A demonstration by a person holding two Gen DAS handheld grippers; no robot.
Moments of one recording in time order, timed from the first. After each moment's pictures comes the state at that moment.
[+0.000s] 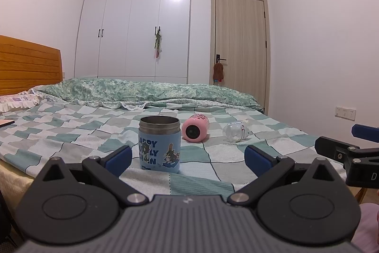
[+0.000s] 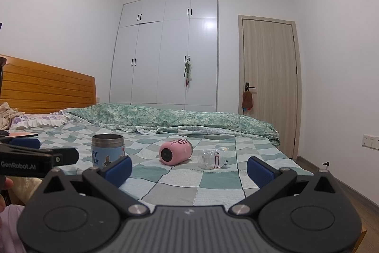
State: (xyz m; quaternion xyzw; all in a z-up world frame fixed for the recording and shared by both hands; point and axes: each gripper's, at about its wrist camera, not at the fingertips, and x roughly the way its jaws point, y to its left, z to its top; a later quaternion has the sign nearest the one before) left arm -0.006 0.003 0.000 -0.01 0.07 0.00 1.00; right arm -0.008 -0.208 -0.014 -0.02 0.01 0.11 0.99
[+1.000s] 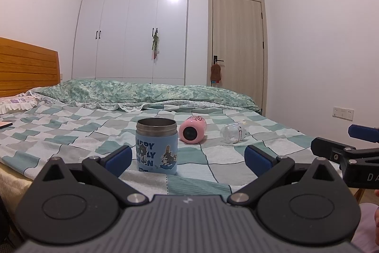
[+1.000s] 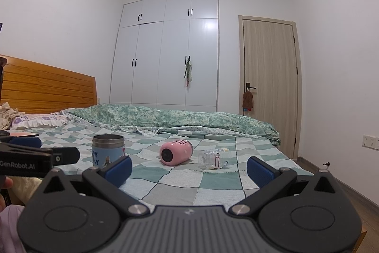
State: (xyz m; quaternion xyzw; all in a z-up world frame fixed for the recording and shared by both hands) left arm -0.008 0.001 0.002 -0.01 0.06 -0.01 1.00; right arm -0.007 -0.209 -0.015 -0.02 0.01 0.11 0.99
